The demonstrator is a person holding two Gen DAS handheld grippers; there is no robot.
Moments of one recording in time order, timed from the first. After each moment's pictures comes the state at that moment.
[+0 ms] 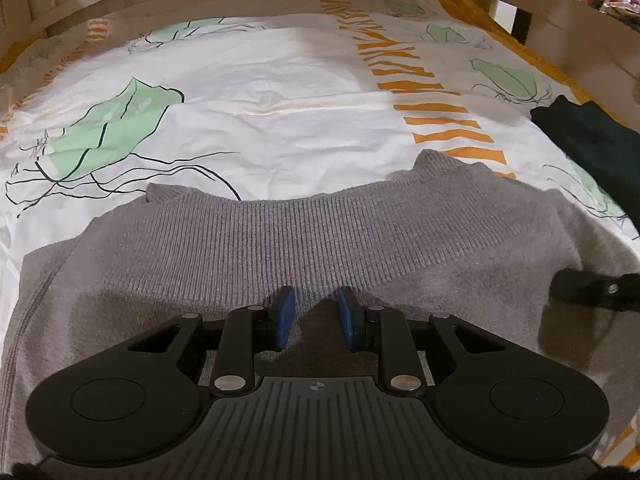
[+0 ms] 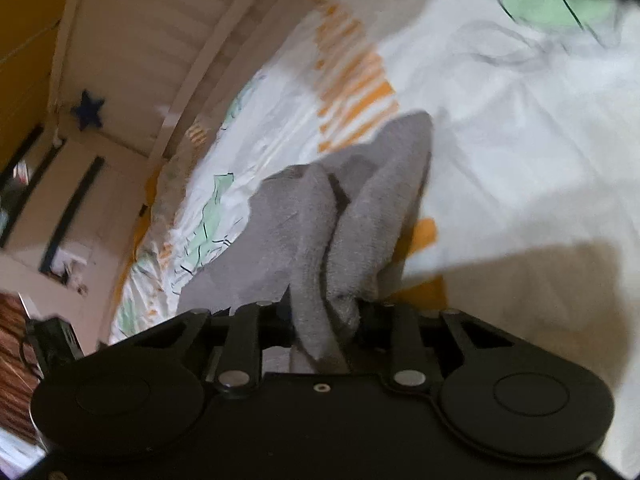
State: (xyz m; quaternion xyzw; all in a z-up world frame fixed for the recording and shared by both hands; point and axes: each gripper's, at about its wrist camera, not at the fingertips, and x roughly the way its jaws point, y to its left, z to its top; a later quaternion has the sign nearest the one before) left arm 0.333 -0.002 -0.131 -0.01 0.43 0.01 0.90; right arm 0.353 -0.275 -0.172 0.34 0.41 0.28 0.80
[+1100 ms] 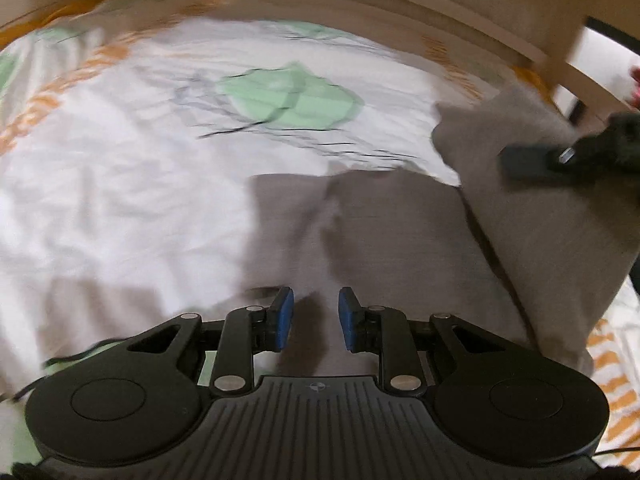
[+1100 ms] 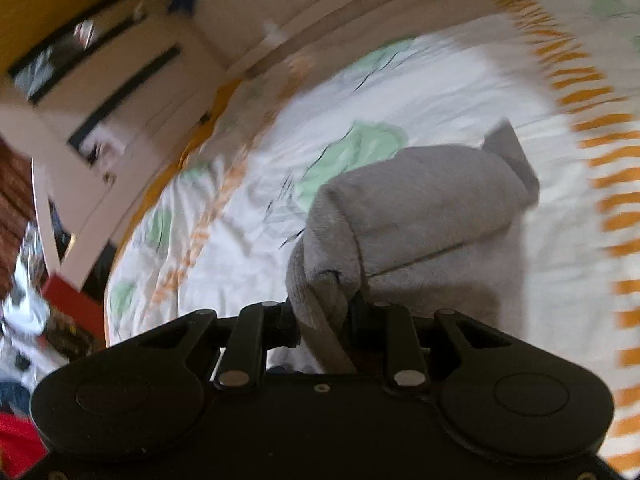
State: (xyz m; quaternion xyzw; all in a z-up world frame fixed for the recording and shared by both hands) left arm 0.207 0.185 -0.095 -0.13 0.40 0.09 0.90; right arm 0.333 -0.023 -0.052 0.16 0.42 0.38 0.81
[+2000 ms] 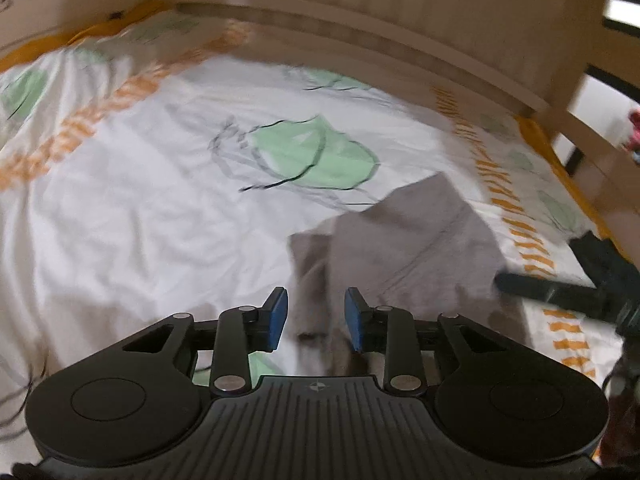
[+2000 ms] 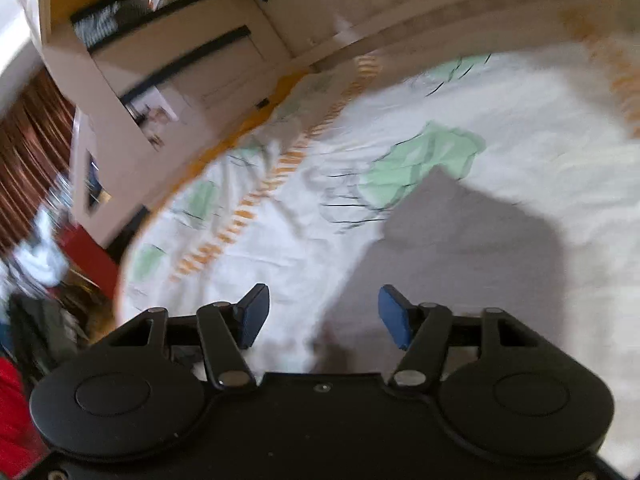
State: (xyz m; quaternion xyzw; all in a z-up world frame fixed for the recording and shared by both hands) left arm 0.192 0.206 -0.046 -0.13 0.35 0.08 0.93; right arm 0.285 -0.011 -0.058 0.09 0.34 0.42 0.84
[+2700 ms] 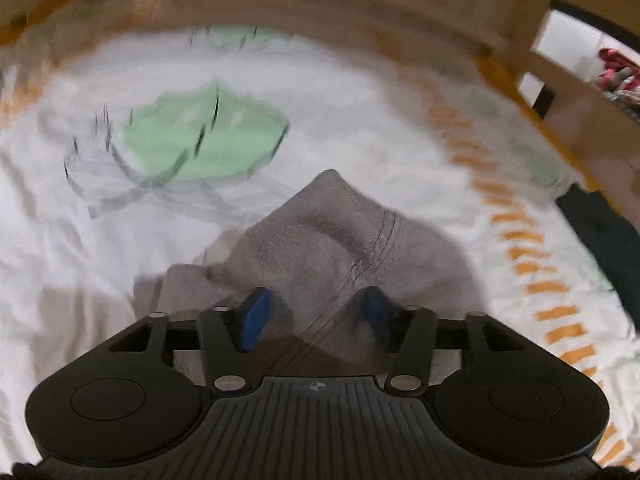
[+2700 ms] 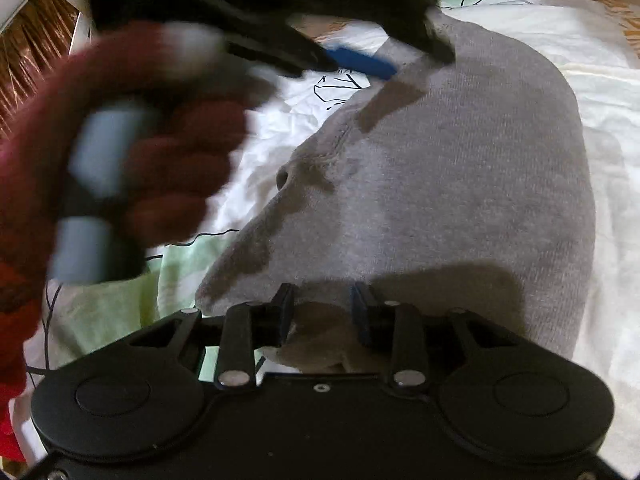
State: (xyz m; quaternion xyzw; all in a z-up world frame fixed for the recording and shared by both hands) left arm 0.325 0.155 -0.107 -0.11 0.41 0.00 0.91; right arm 0.242 0.018 -0.137 0.03 0.40 0.45 0.80
